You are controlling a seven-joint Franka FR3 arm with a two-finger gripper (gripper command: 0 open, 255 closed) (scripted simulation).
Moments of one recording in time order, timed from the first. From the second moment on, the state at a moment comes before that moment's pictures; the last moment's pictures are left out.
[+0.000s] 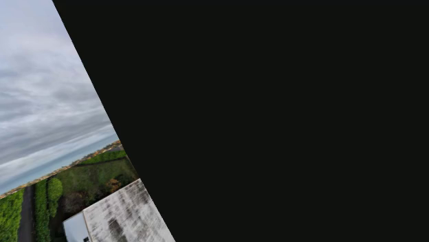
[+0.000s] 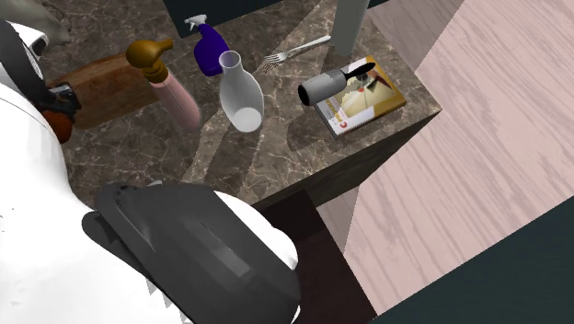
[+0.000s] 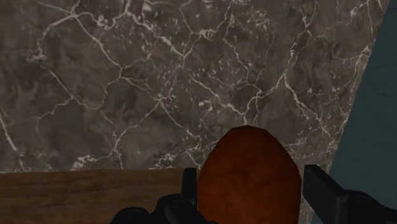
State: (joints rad) arm 0.36 -0.23 -0.04 -2.26 0.31 2.21 0.01
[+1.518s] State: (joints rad) arm 0.39 -0.07 -0.05 -2.42 0.43 2.51 -0.13
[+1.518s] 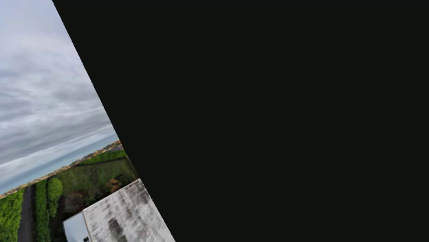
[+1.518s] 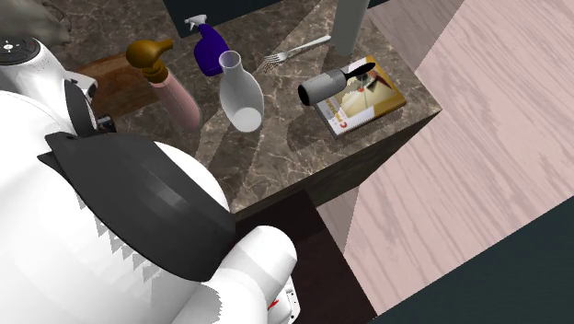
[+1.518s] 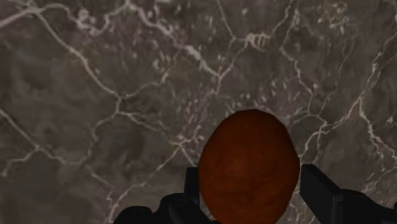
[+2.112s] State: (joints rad) arm 0.39 -0.04 -0.04 -2.42 0.47 2.56 -0.16
